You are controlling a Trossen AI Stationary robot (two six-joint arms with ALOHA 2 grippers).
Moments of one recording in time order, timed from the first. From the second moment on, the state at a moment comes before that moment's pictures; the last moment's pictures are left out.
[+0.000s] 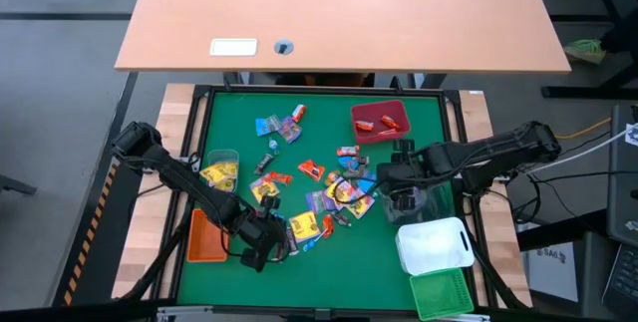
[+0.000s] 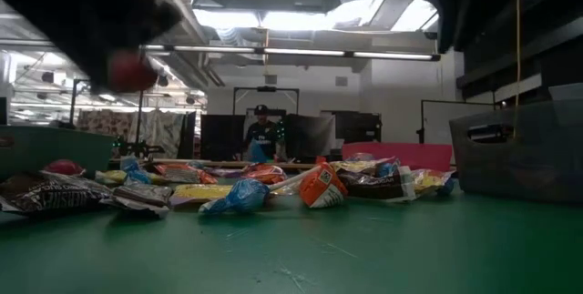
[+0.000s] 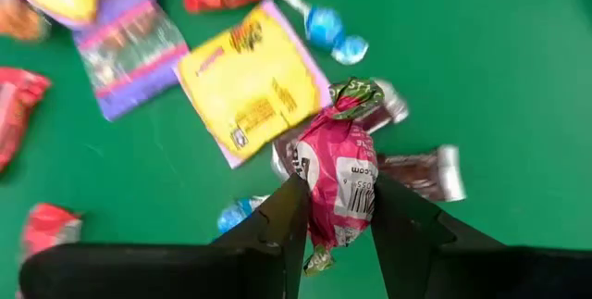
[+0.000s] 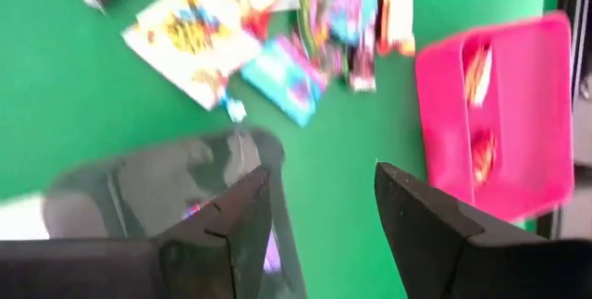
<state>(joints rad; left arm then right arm) -0.55 1.60 1.08 -0.61 -0.23 -0.31 0.26 1.43 1.31 -1.24 0.30 0.20</state>
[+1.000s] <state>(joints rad) -0.82 1.60 1.34 -1.48 -0.03 -1.37 0.26 1.57 1.18 -0.51 0.14 -0.25</state>
